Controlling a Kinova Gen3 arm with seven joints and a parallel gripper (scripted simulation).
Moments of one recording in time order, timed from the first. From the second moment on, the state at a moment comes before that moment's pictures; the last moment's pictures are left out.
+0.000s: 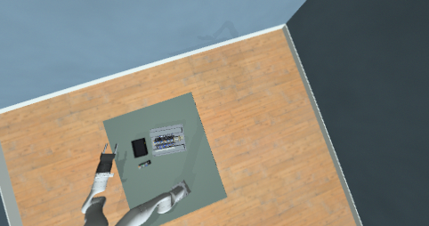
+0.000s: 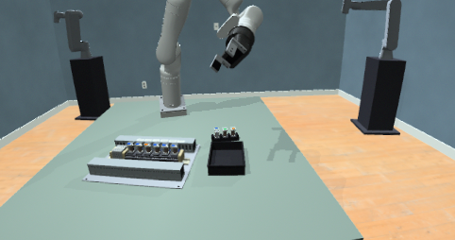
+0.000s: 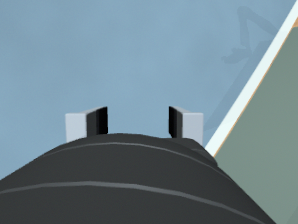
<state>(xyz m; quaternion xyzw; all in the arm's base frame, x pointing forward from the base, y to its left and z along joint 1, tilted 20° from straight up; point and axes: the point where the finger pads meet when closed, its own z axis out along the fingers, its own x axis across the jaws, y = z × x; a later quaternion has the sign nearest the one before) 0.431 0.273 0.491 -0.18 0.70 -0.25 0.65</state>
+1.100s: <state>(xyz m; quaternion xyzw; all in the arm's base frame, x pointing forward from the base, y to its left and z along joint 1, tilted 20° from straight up) 0.380 0.211 0.553 -0.18 0.70 -0.25 0.64</state>
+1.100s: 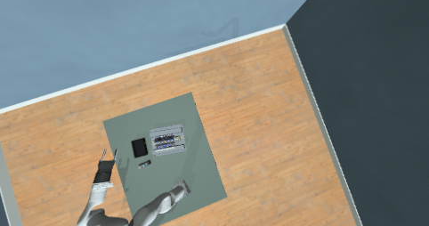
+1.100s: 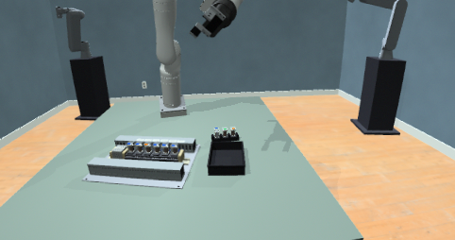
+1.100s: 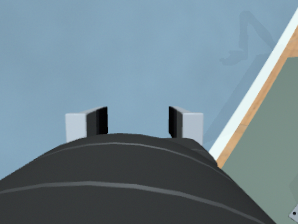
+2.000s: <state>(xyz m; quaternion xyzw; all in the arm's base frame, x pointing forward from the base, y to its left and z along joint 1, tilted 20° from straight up) 0.339 0.162 0.605 -0.18 0.70 -0.25 0.65</state>
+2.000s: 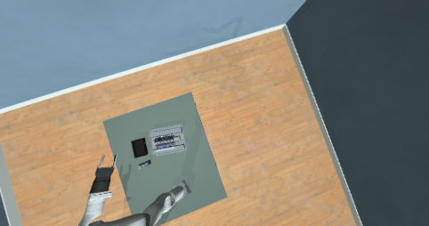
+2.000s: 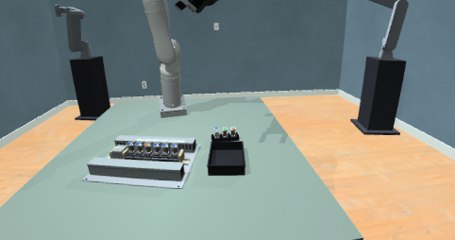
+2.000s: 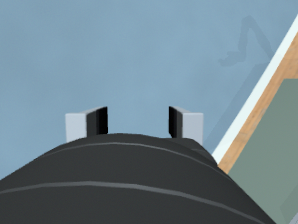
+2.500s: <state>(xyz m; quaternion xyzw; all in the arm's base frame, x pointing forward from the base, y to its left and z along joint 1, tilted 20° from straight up) 0.315 0.134 0.636 -0.18 0.70 -0.25 0.65</state>
